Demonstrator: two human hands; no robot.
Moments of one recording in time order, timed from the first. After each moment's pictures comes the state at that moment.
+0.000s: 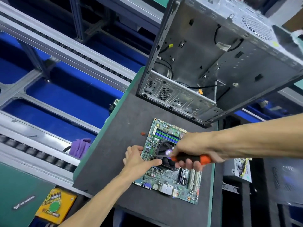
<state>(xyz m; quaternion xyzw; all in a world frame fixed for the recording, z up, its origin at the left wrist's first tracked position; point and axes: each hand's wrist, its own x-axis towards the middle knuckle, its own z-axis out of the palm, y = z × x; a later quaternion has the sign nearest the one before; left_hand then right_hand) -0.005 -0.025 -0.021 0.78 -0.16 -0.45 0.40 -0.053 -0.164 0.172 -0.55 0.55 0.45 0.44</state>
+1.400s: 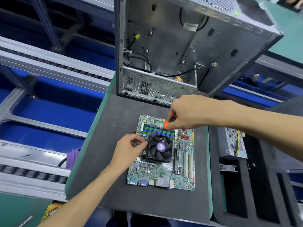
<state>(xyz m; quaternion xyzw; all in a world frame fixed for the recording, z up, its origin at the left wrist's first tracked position) 0.020 -0.053 -0.008 0.78 -0.31 -0.35 0.42 -0.064 -0.219 0.192 -0.93 0.24 0.29 0.03</state>
